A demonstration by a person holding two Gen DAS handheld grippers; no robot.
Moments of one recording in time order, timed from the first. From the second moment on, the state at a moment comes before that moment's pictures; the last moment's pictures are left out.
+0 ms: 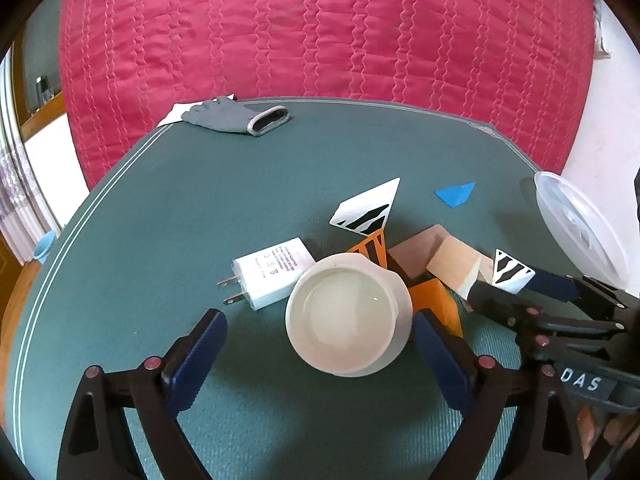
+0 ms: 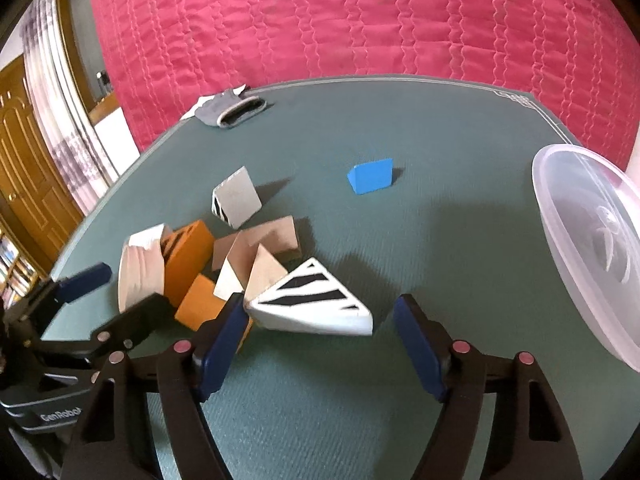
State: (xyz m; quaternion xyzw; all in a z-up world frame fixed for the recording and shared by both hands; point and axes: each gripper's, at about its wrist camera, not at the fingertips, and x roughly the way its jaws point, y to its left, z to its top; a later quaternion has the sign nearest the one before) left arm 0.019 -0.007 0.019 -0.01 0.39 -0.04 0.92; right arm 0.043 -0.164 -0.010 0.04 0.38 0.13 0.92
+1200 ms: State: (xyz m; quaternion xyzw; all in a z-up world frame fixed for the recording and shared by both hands) left arm -0.017 -0.016 0.038 0.02 0.37 -0.06 0.93; right arm 0.005 -0.194 -0.013 0.01 0.38 0.12 0.92
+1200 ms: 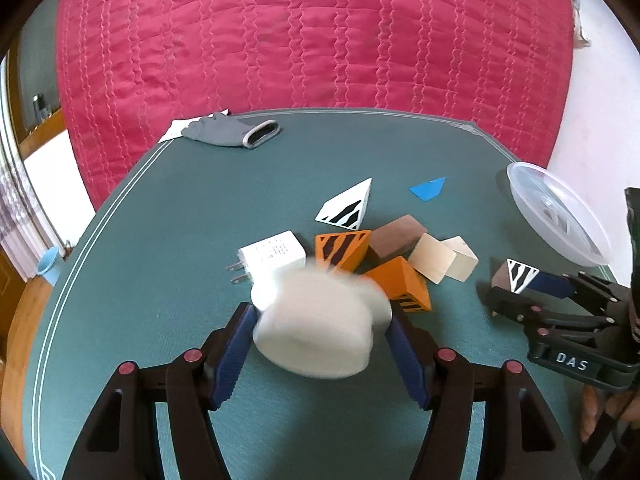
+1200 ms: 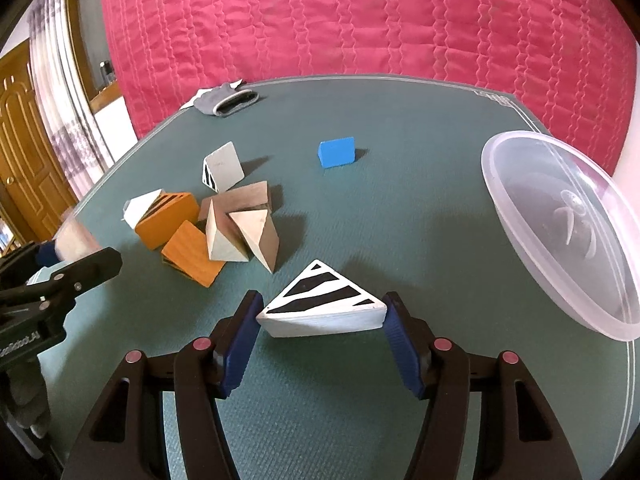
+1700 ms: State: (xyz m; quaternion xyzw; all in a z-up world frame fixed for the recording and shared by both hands) left arm -0.021 -0.017 0.030 0.03 0.38 -0.06 0.92; right arm 0.002 -0.190 -0.014 -0.01 0.38 0.11 0.92
